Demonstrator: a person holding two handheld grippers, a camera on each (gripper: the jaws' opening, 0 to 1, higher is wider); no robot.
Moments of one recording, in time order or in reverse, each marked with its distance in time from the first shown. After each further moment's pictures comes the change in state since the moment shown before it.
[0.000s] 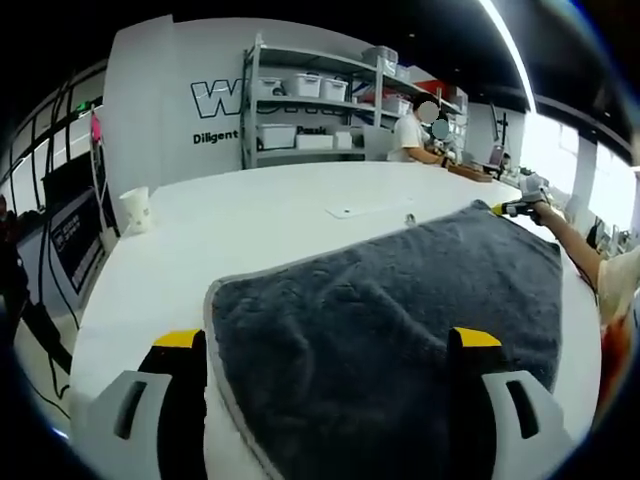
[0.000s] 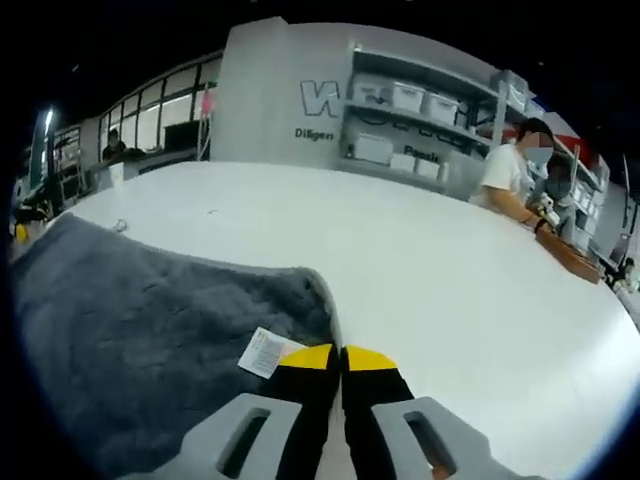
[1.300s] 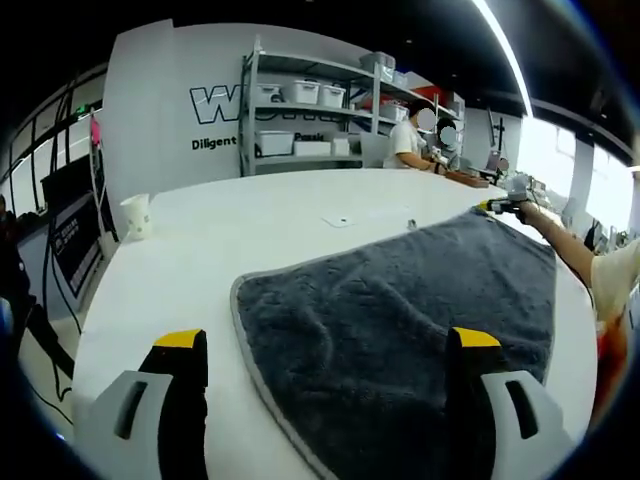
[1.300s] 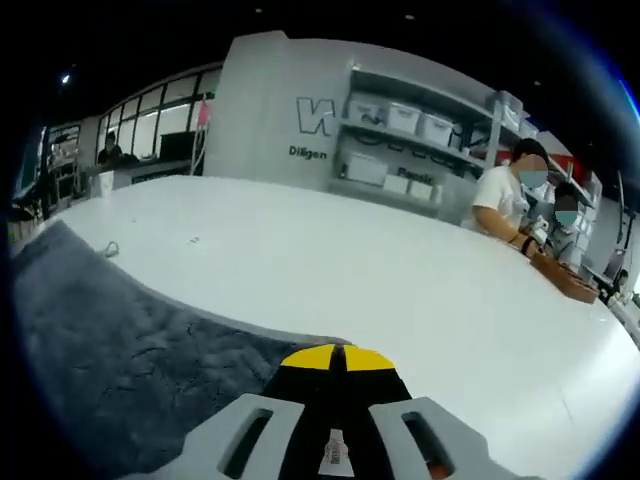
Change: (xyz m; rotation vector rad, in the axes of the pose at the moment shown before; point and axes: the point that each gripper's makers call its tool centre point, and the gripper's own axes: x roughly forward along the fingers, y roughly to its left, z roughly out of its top) left arm -0.009 -0.003 0.008 0.001 -0.031 -0.013; right arm 0.037 -0.002 0.038 -0.016 -0.087 -0.021
